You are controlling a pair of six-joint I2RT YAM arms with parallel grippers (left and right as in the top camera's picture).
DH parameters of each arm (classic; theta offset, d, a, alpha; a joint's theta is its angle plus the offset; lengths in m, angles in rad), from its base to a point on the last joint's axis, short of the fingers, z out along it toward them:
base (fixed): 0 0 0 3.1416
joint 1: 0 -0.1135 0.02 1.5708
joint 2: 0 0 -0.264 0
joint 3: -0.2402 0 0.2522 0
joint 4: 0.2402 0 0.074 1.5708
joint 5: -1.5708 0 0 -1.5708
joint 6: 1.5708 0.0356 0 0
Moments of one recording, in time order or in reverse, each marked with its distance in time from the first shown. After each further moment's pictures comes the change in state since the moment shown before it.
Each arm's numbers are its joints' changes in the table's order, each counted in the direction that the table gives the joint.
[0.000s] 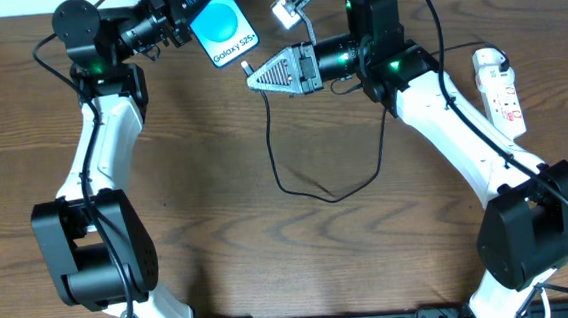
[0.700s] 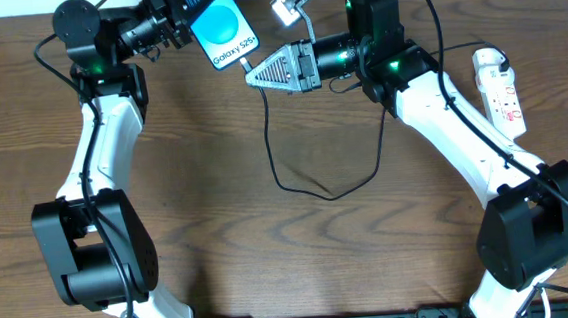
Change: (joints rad) left arm 0.006 0.000 0.000 0.000 -0.020 -0.007; right arm 0.000 0.000 0.000 -0.026 -0.023 0.019
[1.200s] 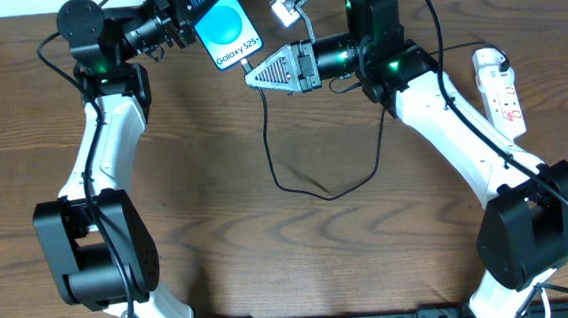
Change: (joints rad) left arm 0.012 0.000 0.000 0.000 -0.003 0.021; right arm 0.000 0.000 0.000 -0.011 0.003 0.022
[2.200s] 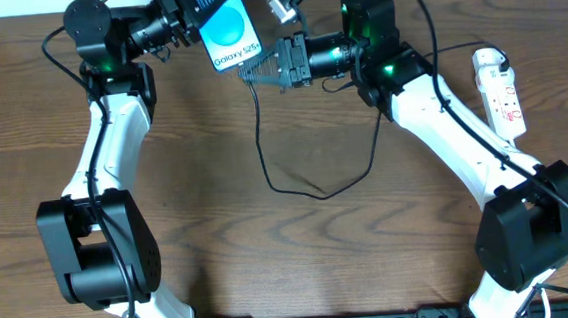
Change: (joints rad) left arm 0.023 0.000 0.000 0.000 -0.015 0.074; right arm -0.015 0.000 0.010 -0.057 -0.099 0.248
